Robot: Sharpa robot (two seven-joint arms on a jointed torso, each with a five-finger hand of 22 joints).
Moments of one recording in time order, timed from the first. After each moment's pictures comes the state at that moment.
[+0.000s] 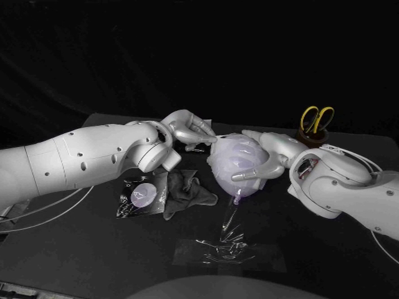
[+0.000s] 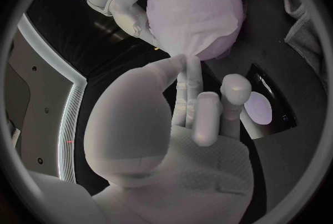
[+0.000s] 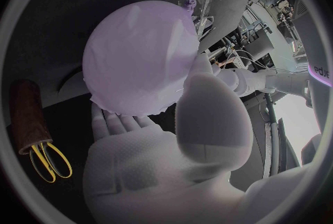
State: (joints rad) left arm 1.25 -0.77 -0.07 1.44 -0.54 -0.31 -0.02; left_hand 1.37 -0.26 0.62 0.10 0.06 1.11 0.07 0.44 0.36 1.33 0.00 0.39 0.28 1.44 -0.06 1.48 1.10 0.14 1.18 0.06 1.22 1.05; right arm 1.30 -0.77 -0.18 1.70 -1.38 -0.34 -0.39; right_hand 1.12 -0.28 -0.27 0.30 0.18 0.28 0.14 0.05 0.10 0.34 0.28 0.03 0.04 0.25 0.27 0.05 0.05 0.08 0.22 0.29 0.05 0.15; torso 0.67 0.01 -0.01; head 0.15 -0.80
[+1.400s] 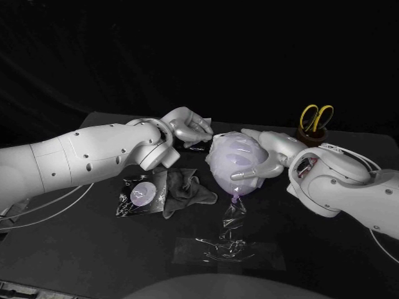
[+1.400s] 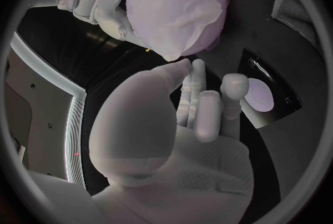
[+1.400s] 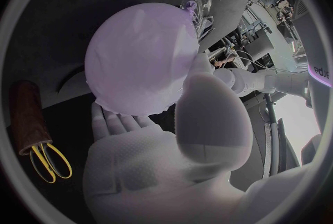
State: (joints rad) left arm 1.25 -0.74 -0.08 1.39 -0.66 -0.35 -0.04; left_hand 1.43 -0.25 0.61 0.06 0.05 0.92 0.14 0.37 0.50 1.19 0.05 0.44 0.35 1.42 -0.02 1.48 1.09 0.14 1.14 0.08 1.20 1.01; right arm 1.29 -0.77 -0.18 1.70 -1.38 -0.35 -0.39; right_hand 1.12 -0.28 -0.27 0.30 0.18 0.28 0.14 0.05 0.10 0.34 0.28 0.03 0.04 0.25 0.27 0.05 0.05 0.08 0.22 0.29 0.05 0.15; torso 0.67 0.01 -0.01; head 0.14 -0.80
